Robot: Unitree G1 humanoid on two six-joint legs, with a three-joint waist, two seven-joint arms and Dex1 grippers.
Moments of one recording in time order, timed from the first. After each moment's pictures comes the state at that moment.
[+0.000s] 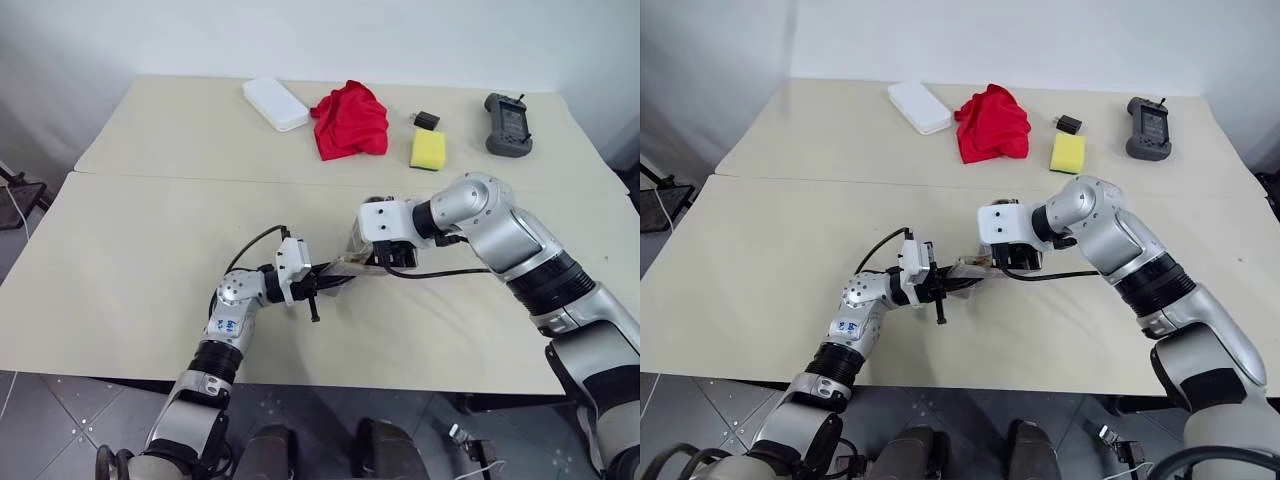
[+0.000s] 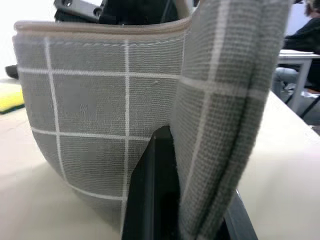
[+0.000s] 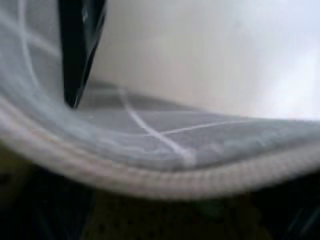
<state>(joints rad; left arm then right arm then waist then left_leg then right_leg) -0.59 0.16 -0.10 0.53 -0.28 -0.28 -1.10 -1.04 -0.68 0.58 0.25 -0.10 0.22 1.23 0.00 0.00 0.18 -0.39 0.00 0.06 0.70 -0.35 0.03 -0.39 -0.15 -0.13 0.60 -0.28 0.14</state>
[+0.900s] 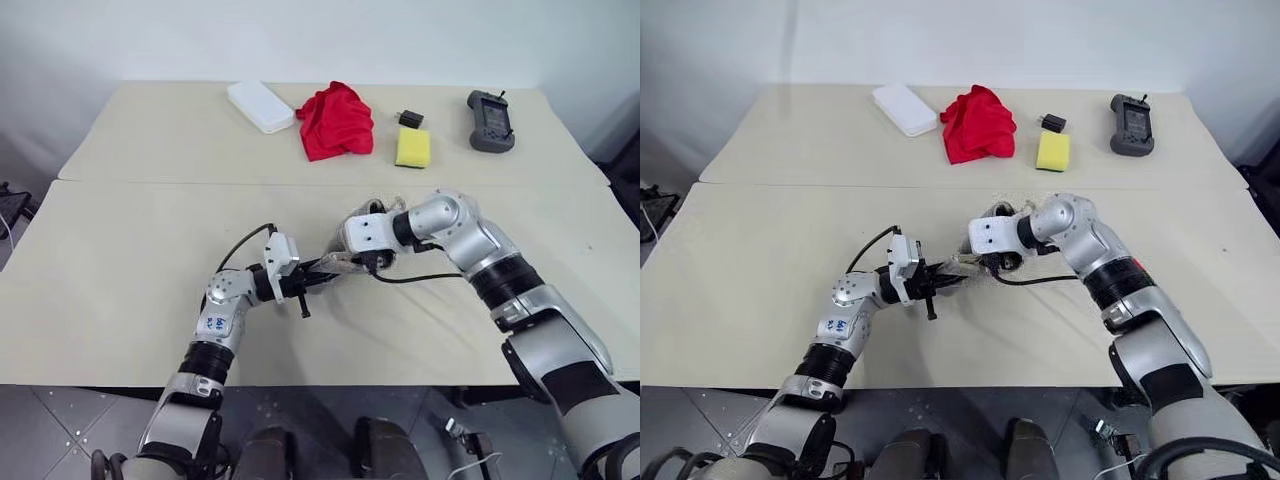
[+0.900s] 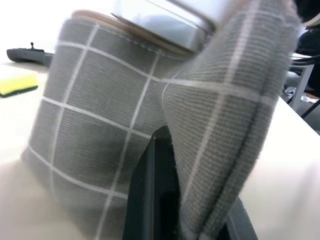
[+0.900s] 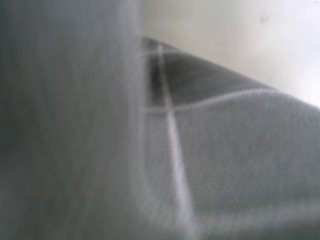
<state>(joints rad) -0.57 0.19 -0.05 0.48 -0.28 -0.19 -1.08 -0.96 -0.55 0.45 0.48 -0.19 -0.14 1.19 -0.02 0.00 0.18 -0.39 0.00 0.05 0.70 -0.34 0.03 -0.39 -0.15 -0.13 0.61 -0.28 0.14</state>
